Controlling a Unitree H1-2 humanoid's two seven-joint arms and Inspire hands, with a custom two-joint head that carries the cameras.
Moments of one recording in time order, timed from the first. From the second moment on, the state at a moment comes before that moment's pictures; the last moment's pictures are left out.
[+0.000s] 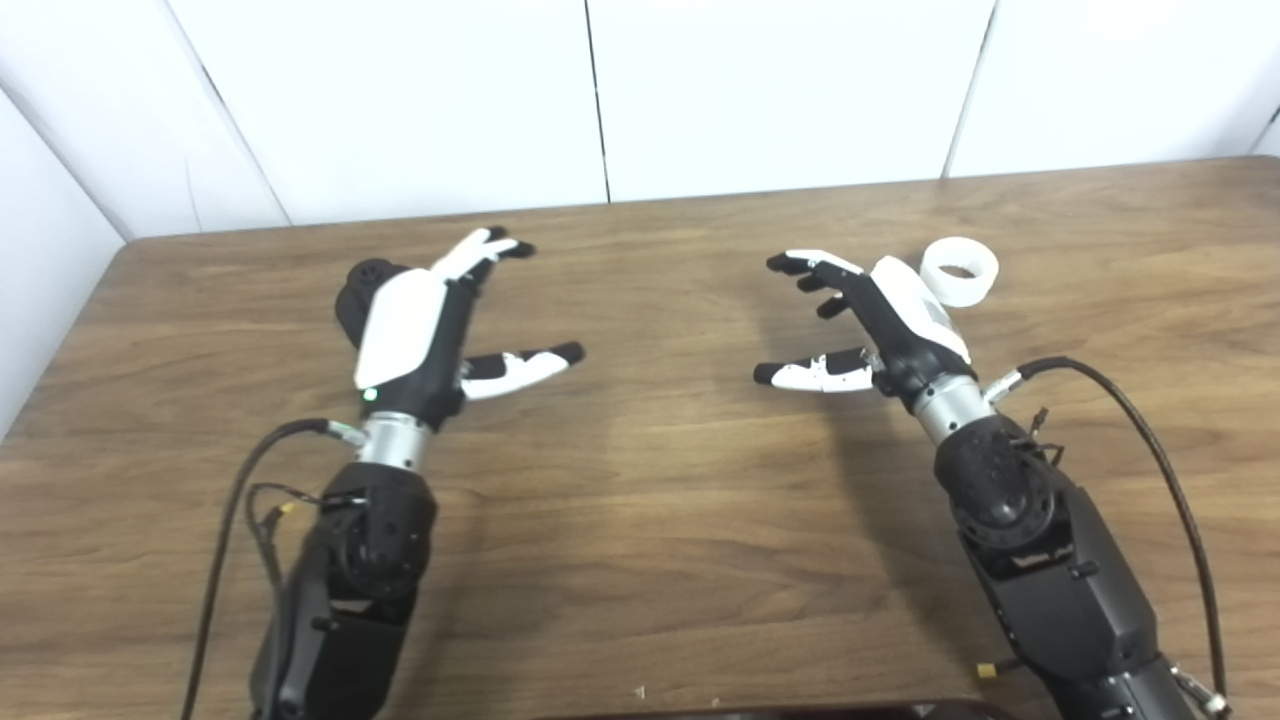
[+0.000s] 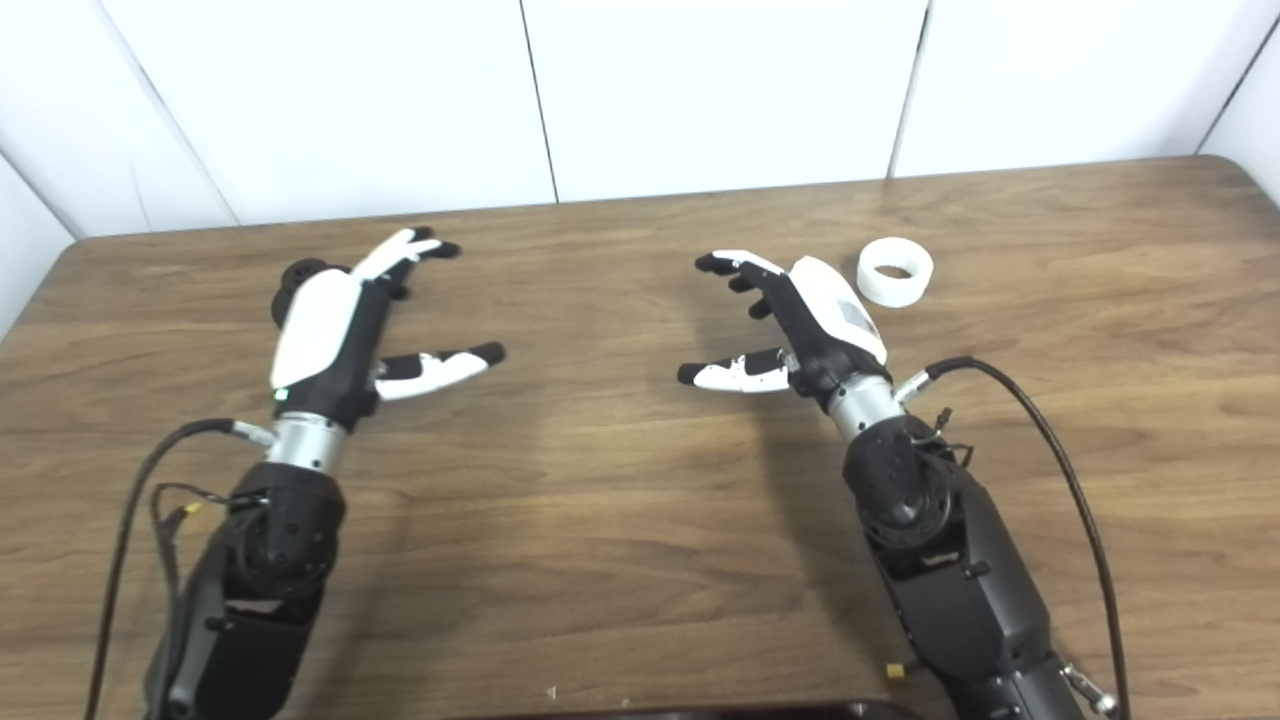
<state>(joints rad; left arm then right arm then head) -0.22 0.26 -0.12 -0.09 0.74 0.07 0.07 -0.30 -0.22 0.20 -0.08 -0.58 0.19 0.10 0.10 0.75</state>
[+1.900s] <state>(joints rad) -0.37 0.40 -0.06 0.45 0.64 0.22 0.19 -0.30 -0.23 0.18 -0.06 -0.56 0.14 0.09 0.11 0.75</state>
